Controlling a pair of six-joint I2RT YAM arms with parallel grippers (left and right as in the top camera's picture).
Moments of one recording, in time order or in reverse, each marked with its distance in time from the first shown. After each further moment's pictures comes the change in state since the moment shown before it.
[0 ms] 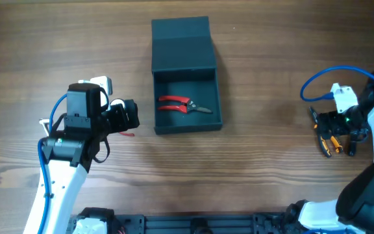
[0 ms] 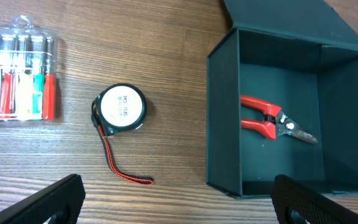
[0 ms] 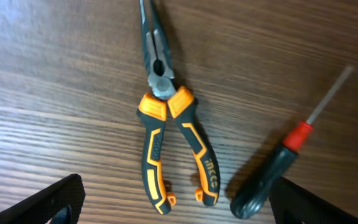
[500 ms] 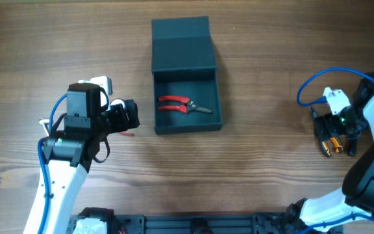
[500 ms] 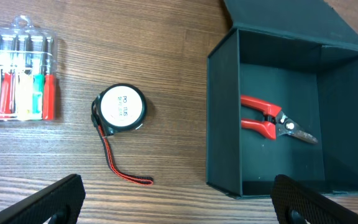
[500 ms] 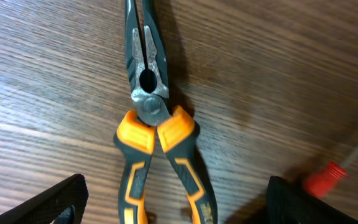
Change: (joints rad) left arm 0.000 0.000 0.000 0.000 0.000 0.000; right arm 0.000 0.142 0.000 0.074 0.024 -0.078
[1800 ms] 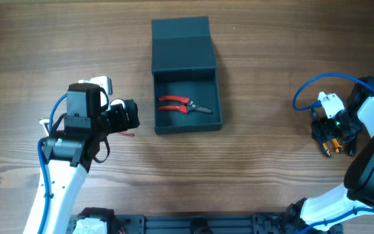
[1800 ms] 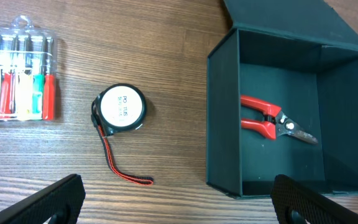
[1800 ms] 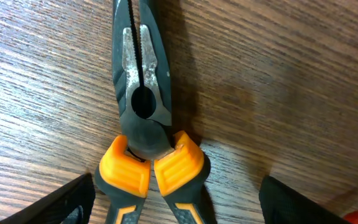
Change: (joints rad) left arm 0.000 0.000 0.000 0.000 0.000 0.000; right arm 0.000 0.052 -0.064 0.117 0.006 -0.038
